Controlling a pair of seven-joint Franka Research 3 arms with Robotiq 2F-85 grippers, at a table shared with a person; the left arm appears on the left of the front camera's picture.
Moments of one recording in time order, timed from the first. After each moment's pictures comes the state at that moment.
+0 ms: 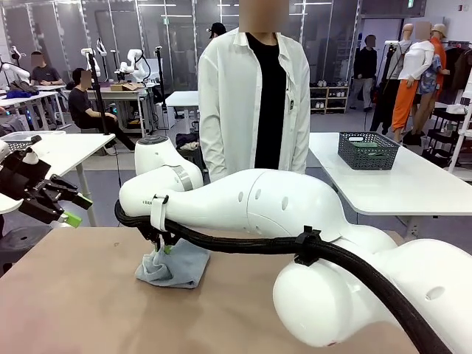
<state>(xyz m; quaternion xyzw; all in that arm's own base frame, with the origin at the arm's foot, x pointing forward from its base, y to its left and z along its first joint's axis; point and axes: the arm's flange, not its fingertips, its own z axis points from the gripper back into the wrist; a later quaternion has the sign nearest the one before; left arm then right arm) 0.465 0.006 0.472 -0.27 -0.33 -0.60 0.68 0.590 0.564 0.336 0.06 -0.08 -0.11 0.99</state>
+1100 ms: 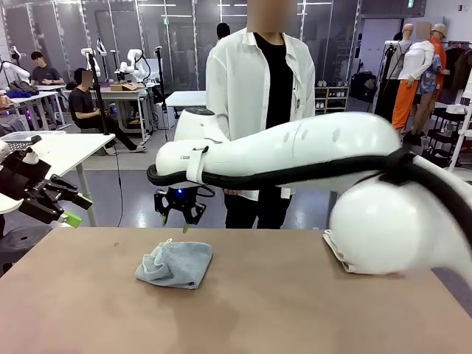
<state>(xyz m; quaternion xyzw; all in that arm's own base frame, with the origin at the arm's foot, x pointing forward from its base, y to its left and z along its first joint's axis) 0.465 0.006 0.472 -0.27 -0.33 -0.60 0.68 0.596 0.482 0.389 0.15 -0.05 -0.09 0.98</state>
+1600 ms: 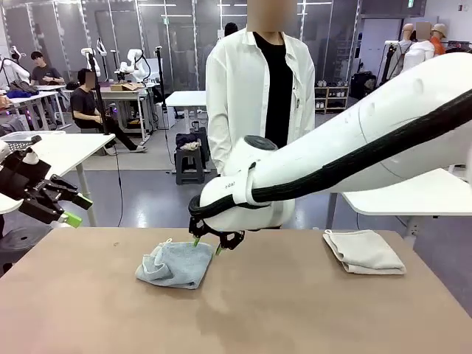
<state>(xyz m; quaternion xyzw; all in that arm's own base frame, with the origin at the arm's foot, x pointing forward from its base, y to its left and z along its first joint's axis) 0.465 0.006 0.472 -0.27 -0.33 -0.60 0.68 0.514 0.378 0.366 0.21 -0.13 -0.08 0.97</state>
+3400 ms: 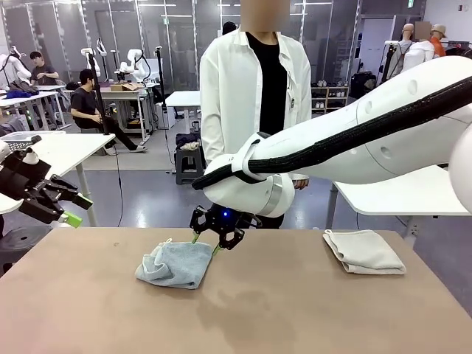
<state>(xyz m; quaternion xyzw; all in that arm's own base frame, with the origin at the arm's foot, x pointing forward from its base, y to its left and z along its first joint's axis) 0.465 0.006 0.472 -0.27 -0.33 -0.60 0.68 0.541 0.373 0.363 0.25 -0.04 -0.12 0.96</state>
